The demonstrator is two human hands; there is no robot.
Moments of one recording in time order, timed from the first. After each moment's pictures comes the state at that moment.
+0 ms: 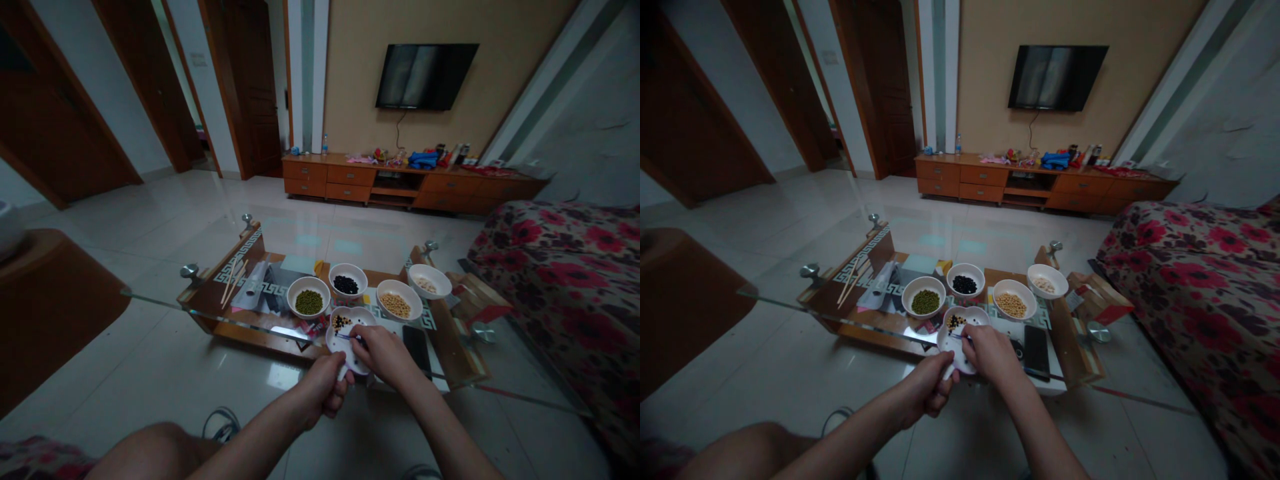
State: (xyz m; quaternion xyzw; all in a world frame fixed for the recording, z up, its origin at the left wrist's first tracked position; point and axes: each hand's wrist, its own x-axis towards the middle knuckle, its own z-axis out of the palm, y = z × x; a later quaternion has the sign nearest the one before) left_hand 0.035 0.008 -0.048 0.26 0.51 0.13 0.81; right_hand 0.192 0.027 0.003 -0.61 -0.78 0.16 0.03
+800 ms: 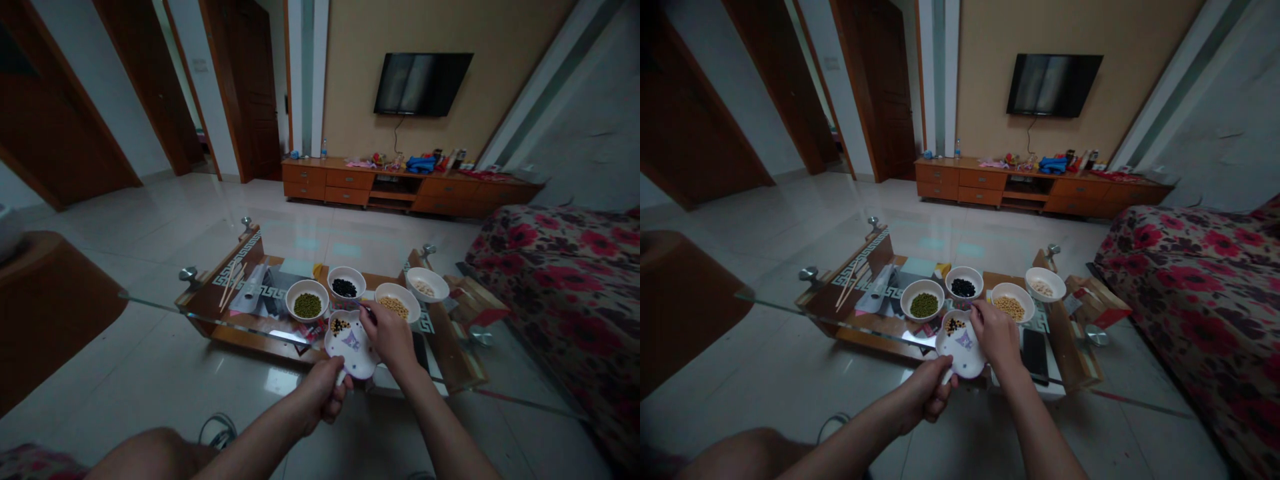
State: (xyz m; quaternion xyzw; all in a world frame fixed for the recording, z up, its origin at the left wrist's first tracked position) left_hand 0.037 0.007 -0.040 0.26 0.53 0.13 0.80; right_hand 0.199 0.048 0.002 -0.66 -0.71 0.04 0.24
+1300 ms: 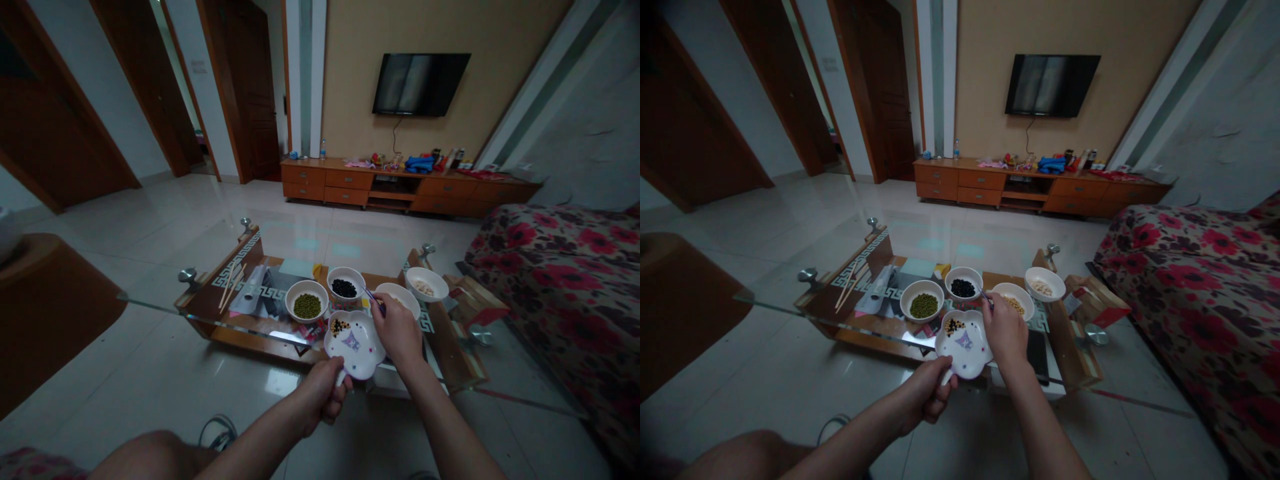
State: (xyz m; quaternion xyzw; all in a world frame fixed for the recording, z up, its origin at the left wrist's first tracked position) left_hand 0.035 0.008 -0.045 0.25 0.52 0.12 0.81; right_hand 0.205 0.054 0.011 -0.75 -0.63 0.00 0.20
